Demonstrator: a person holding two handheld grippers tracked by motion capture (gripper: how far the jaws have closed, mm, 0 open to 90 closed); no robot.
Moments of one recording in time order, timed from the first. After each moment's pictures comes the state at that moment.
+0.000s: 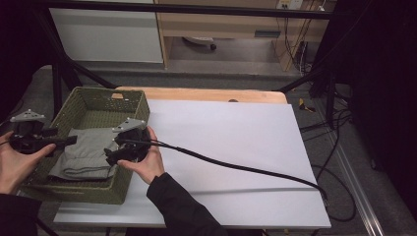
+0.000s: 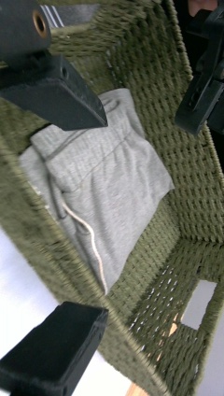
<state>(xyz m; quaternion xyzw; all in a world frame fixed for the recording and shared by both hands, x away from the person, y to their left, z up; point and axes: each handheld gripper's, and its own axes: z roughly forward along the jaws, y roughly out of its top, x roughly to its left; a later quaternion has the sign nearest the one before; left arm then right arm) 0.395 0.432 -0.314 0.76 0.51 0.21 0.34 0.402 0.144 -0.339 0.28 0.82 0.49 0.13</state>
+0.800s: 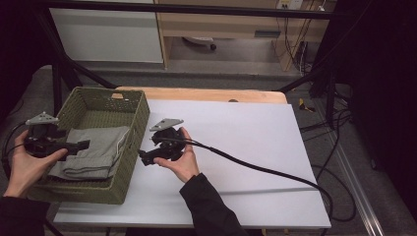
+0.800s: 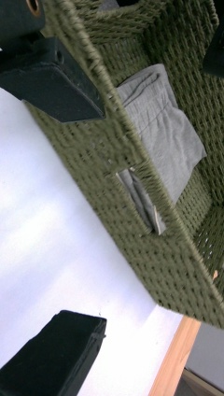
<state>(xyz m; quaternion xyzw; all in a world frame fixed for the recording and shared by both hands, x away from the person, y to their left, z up) 0.390 0.399 -0.316 0.77 0.49 0.20 0.35 0.408 0.059 -0.342 0.31 0.82 0.46 0.12</state>
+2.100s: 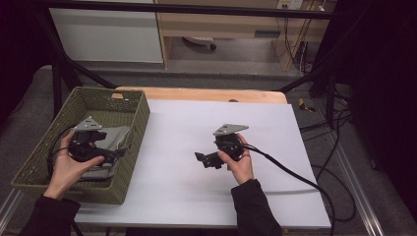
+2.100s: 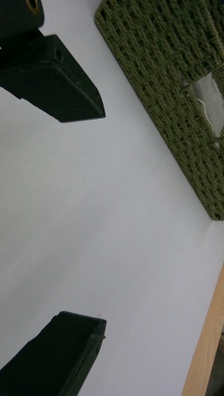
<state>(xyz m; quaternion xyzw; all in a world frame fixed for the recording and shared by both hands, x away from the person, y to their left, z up) 0.392 0.307 -0.332 0.82 0.40 0.16 0.37 0.411 -0.095 -0.368 0.35 0.81 0.45 0.12</state>
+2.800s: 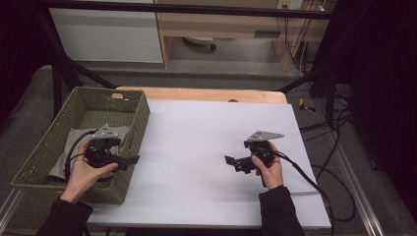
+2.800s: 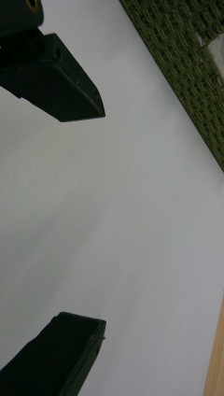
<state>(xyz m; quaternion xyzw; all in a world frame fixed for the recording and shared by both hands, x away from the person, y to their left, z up) 0.391 0.282 -0.355 0.83 0.39 0.15 0.37 0.403 -0.183 -0.390 0.39 0.79 0.46 0.12</state>
